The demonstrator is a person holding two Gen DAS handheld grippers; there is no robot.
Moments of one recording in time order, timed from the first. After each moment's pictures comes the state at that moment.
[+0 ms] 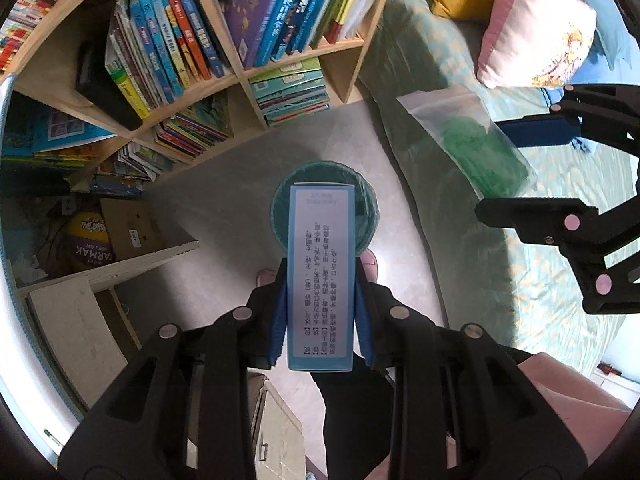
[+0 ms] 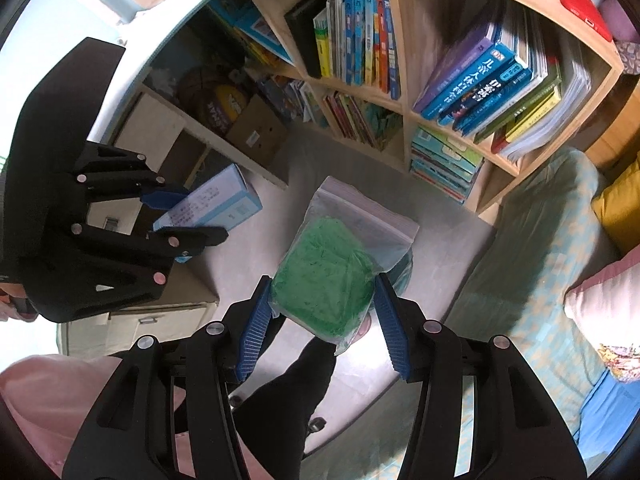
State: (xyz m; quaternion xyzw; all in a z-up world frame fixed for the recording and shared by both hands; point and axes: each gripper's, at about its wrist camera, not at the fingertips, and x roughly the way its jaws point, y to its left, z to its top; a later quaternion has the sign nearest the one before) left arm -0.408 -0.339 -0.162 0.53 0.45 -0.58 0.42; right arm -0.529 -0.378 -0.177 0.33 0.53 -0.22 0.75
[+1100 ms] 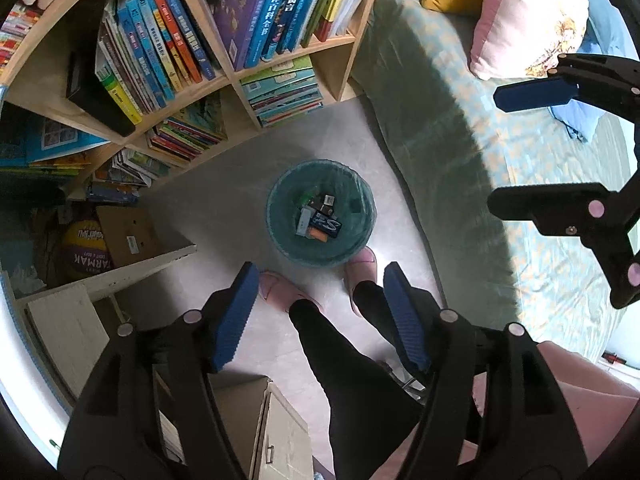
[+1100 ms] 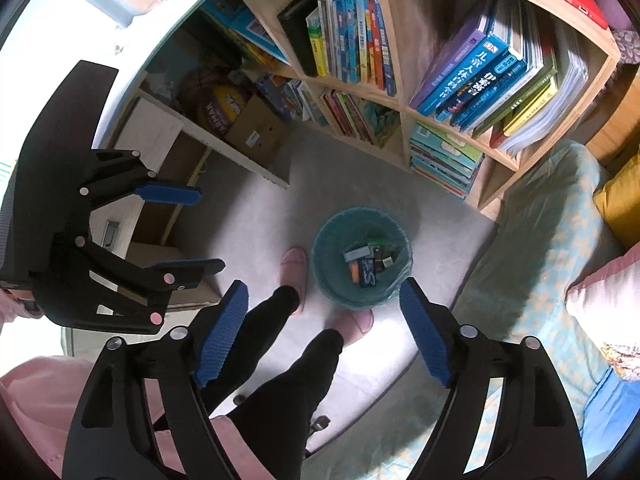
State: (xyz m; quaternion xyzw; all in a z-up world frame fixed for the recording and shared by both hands) left arm -0.408 -0.340 -0.164 0.53 0.45 -0.59 0.41; right arm -0.534 -0.389 -0.175 0.33 0.52 -0.22 0.75
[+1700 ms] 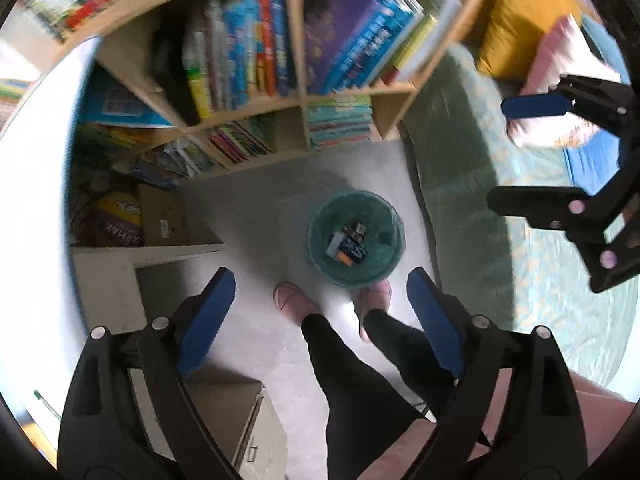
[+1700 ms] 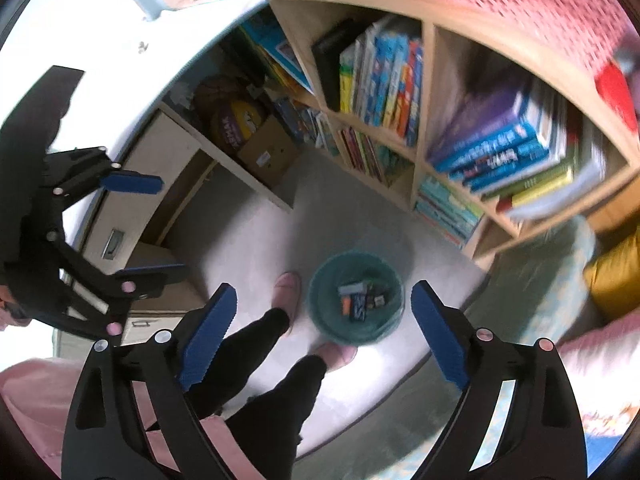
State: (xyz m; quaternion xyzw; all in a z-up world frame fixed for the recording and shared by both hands) left arm -0.339 -0.335 -0.109 0.46 0.47 -0.55 0.52; right arm -0.475 -0.409 -0.136 0.26 0.52 -0.19 0.79
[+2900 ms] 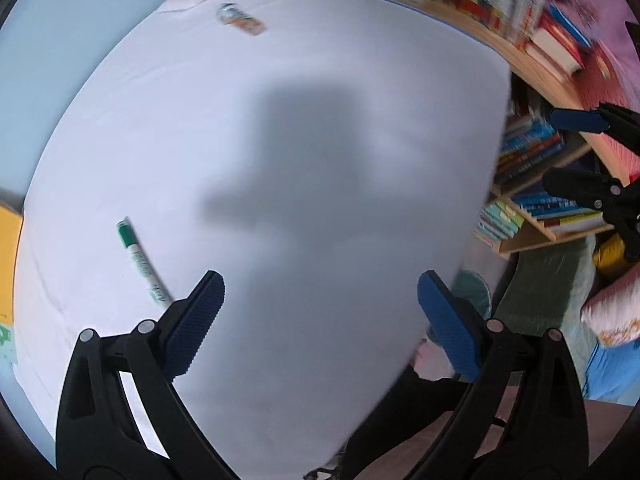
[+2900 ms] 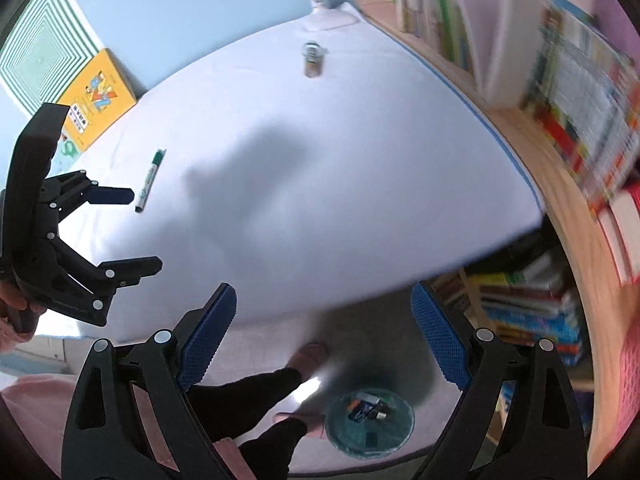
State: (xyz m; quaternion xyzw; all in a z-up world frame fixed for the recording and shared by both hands) left arm -0.060 -0.190 -0.056 0.26 0.56 -0.33 0.72; right arm -0.160 -0.358 -0.062 0.07 0.52 0.02 0.85
